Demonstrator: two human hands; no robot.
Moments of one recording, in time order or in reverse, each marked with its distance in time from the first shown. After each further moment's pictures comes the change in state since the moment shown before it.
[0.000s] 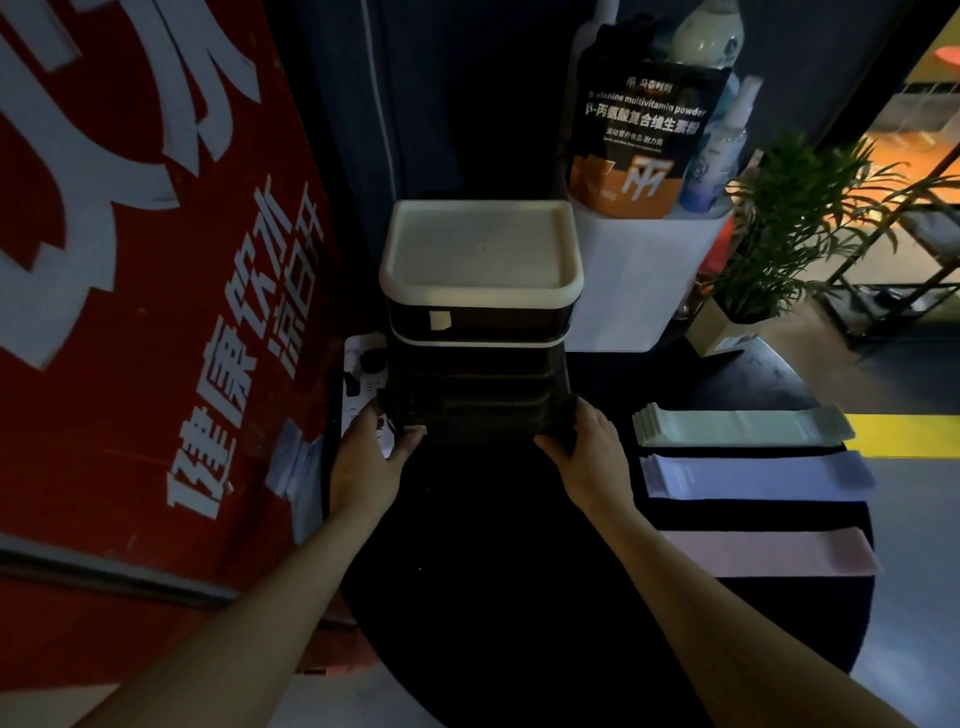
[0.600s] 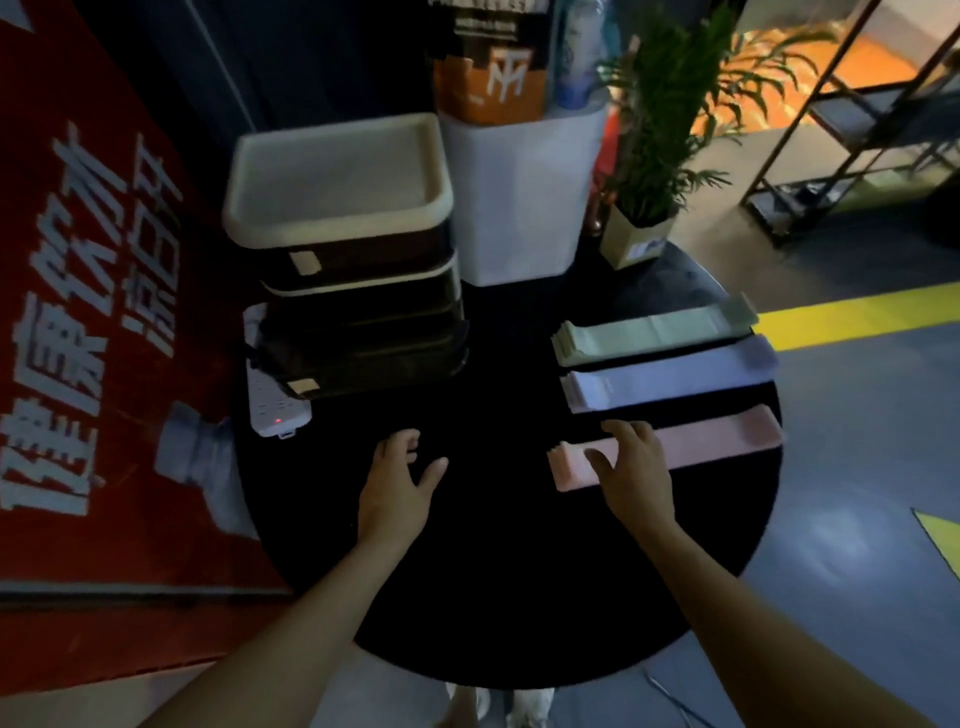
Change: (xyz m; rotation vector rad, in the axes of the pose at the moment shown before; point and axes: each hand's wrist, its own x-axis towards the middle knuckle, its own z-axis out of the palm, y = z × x) left_hand -0.082 0.021 0.087 0.041 -0.450 -0.145; right_hand -0.082 0.137 -0.051 -0.079 0.002 0.253
